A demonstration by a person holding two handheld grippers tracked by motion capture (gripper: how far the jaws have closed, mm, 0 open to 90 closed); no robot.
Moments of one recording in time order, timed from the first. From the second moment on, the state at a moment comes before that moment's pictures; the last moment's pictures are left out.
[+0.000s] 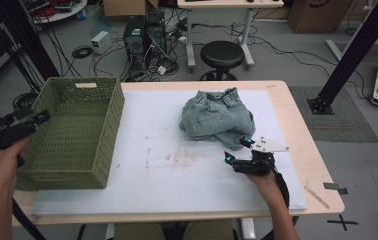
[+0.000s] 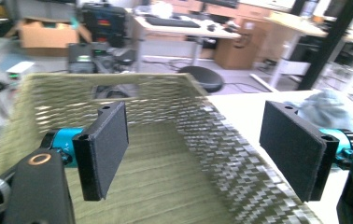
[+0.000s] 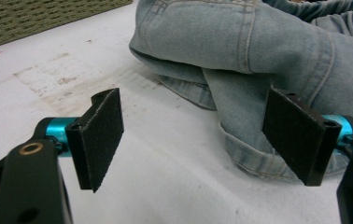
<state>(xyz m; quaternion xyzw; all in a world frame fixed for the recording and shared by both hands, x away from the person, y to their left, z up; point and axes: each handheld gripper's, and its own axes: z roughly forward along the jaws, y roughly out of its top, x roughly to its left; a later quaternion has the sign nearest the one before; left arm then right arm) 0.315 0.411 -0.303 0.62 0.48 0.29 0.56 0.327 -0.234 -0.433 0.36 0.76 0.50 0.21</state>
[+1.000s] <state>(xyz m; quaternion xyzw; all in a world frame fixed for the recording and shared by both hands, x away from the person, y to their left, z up) 0.369 0.184 -0.326 0.70 0.35 0.24 0.58 0.328 -0.271 -0.433 0.41 0.75 0.47 0.23</state>
